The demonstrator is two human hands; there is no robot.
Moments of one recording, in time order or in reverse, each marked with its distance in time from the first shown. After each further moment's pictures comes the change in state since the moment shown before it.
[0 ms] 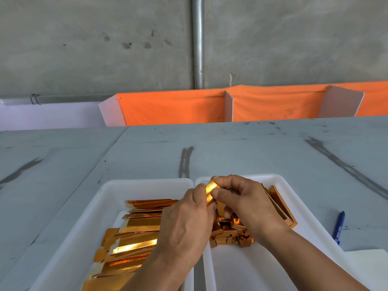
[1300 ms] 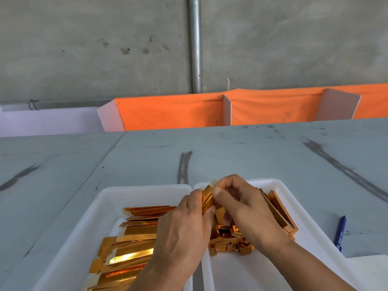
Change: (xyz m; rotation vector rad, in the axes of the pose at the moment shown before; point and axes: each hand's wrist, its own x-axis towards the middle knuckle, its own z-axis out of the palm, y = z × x) left_hand 0.002 -0.004 -0.004 -0.120 -0.038 -0.035; right_hand -0.004 -0.006 0.002 -0.064 0.013 -0.104
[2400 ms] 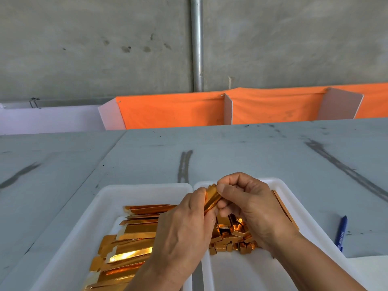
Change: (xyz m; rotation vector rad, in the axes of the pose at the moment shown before) left_hand -0.003 -0.003 0.001 -0.032 0.032 0.101; right_hand 0.003 -0.005 -0.010 0.326 -0.046 0.106
